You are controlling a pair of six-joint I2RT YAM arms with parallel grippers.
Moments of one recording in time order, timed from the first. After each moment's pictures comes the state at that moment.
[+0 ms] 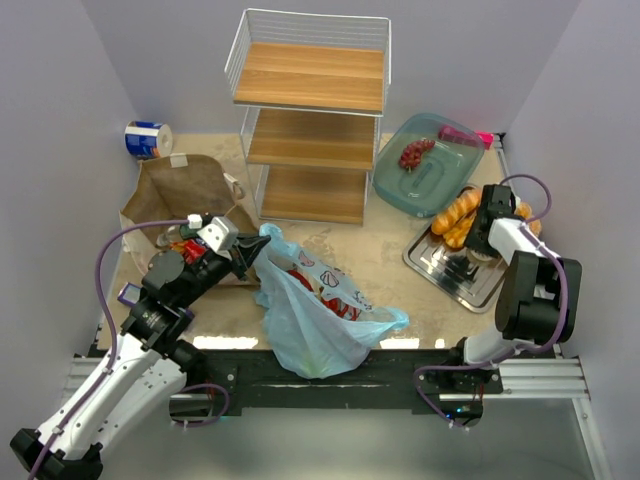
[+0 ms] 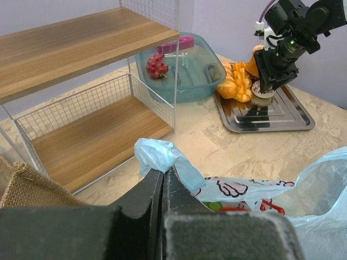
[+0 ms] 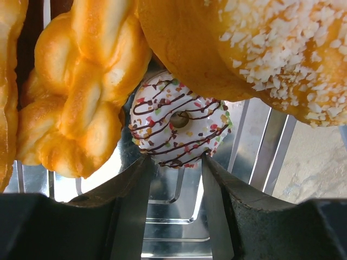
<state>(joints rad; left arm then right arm) -0.53 0.55 0.58 0.01 0.25 -0.05 -0.21 1.57 0.93 -0.42 0.32 0.26</state>
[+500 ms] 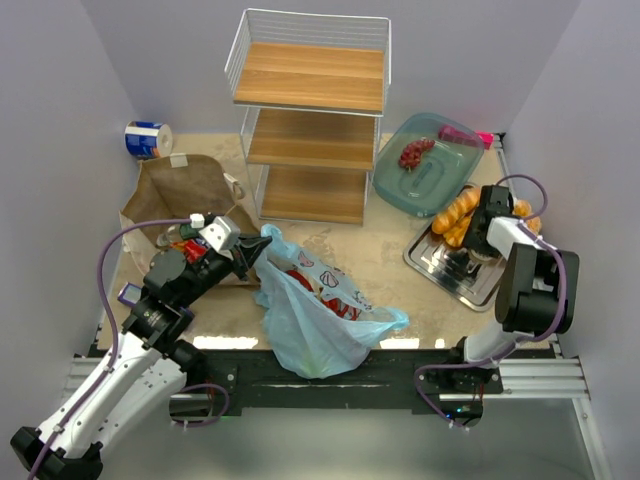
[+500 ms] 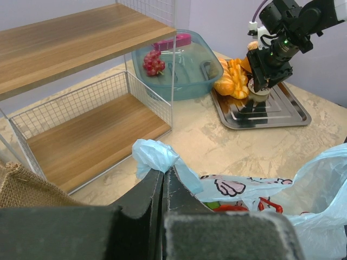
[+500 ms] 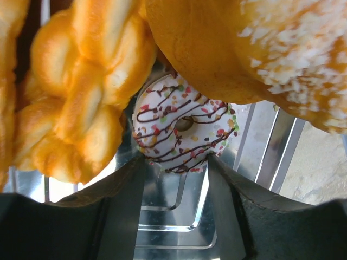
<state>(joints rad) -0.53 0.56 0.58 0.01 0.26 -0.05 -0.21 1.61 0.93 -0.37 0.30 0.22</state>
